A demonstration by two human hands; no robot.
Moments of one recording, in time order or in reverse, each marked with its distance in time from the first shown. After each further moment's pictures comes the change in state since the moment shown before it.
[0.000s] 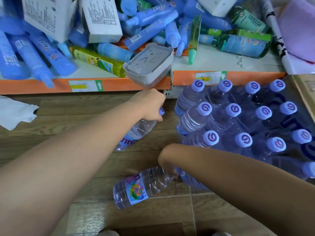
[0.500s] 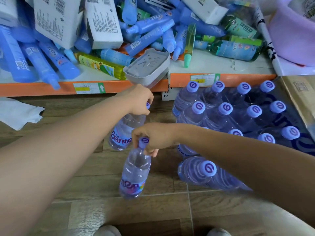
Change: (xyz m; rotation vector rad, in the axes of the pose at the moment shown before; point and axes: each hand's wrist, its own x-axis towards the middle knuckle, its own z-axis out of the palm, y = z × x) left_hand -0.025 -0.011 -0.020 -0.017 0.037 -0.080; right_hand -0.075 0.017 -0.018 1.085 0.647 -0.392
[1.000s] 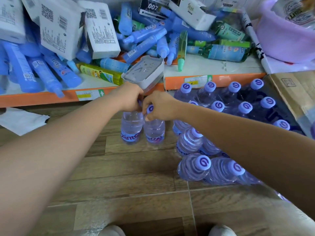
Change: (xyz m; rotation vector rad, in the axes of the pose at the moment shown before) left_hand -0.016 -0.003 -0.019 -0.016 0.075 -0.032; right_hand -0.013 -0.009 -0.049 -0.421 0.576 -0.016
